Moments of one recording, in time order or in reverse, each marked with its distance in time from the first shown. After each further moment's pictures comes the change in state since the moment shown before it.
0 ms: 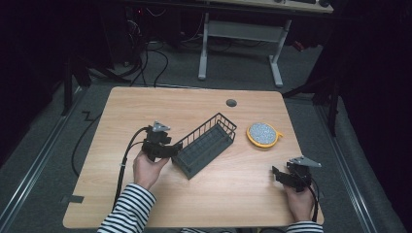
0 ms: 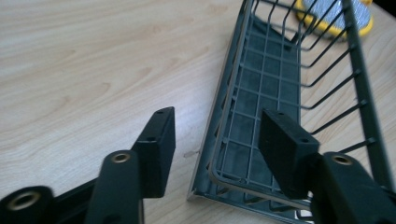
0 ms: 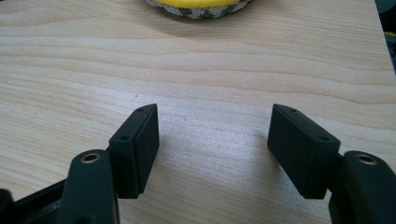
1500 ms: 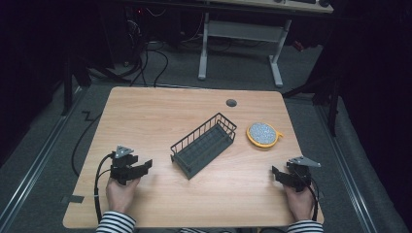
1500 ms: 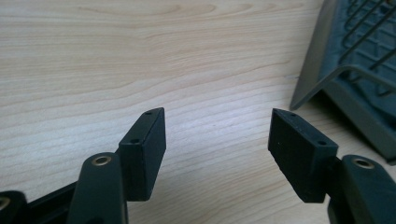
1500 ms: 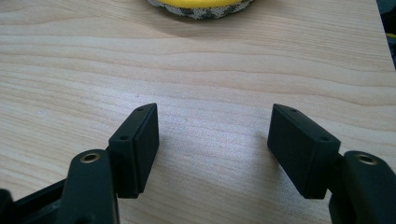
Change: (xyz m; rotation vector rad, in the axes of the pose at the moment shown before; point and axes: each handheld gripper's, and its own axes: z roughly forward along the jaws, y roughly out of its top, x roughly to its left) left arm 0.057 -0.103 -0.024 -0.052 0.147 -0.180; right arm 0.001 0.000 0.000 0.003 0.000 -0.001
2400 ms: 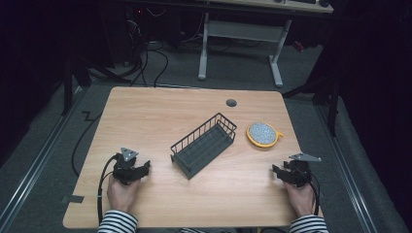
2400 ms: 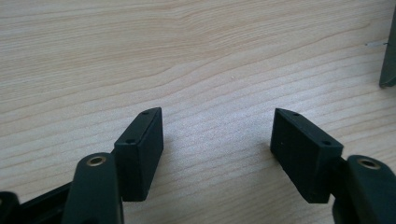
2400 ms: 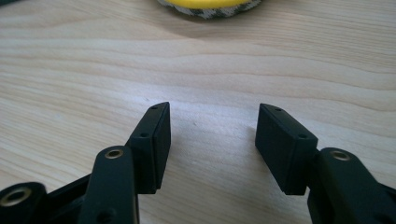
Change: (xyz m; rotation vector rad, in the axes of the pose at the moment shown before) left arm 0.007 -0.015 0.026 0.007 0.154 0.110; right arm -0.005 0.012 0.000 0.058 0.064 0.017
